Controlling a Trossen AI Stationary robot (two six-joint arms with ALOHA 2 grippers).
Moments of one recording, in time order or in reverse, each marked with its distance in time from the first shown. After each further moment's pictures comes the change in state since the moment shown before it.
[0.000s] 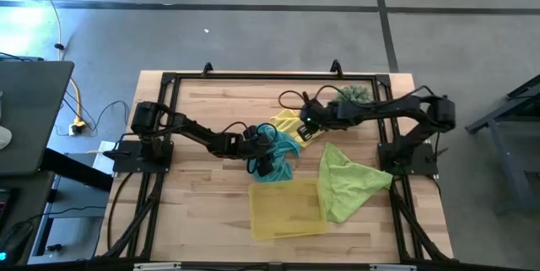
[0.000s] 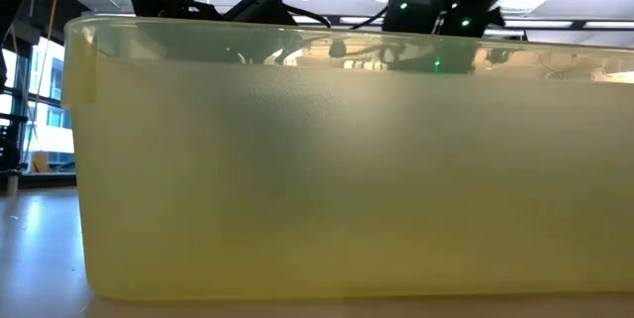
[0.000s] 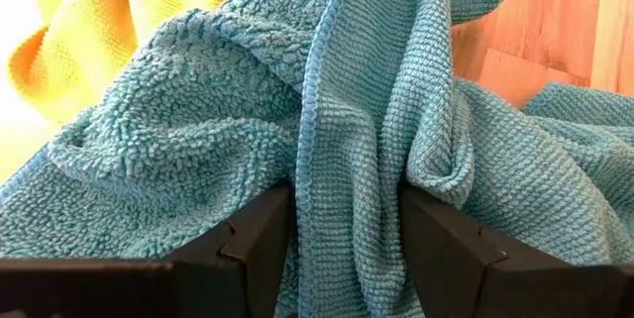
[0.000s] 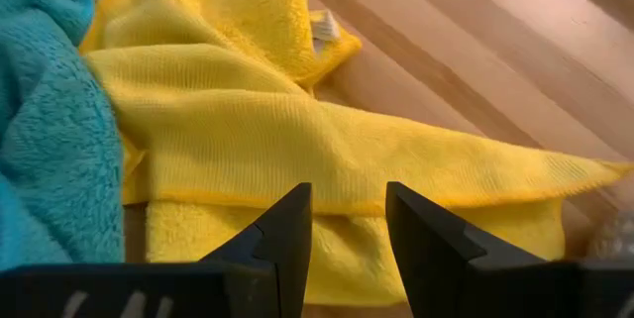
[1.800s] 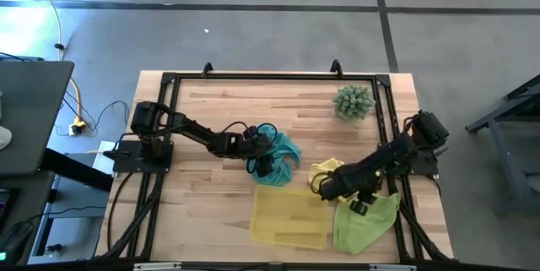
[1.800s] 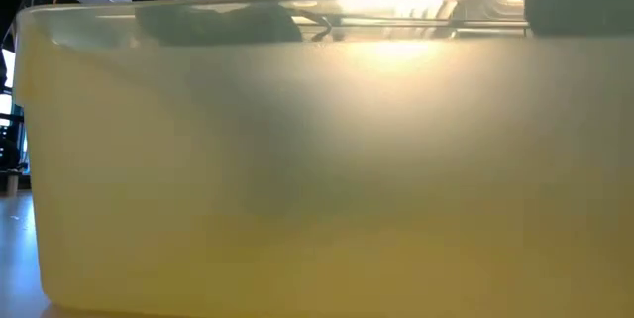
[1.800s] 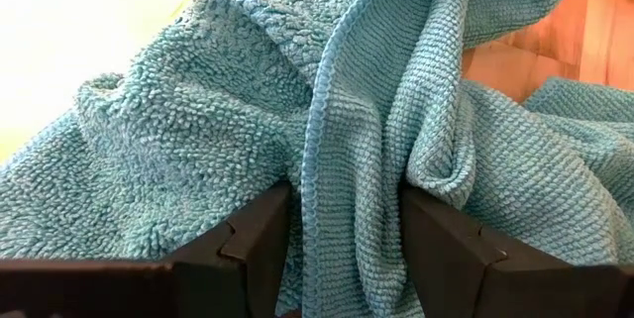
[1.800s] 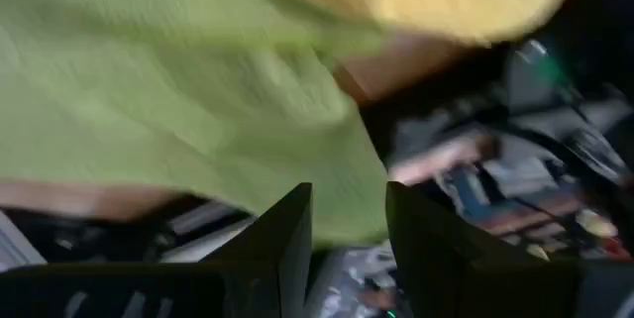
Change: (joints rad) left arm -0.001 -0.002 0.000 -0.021 0.029 0.004; right arm 0.698 0.157 0.085 -0.944 -0.796 0.325
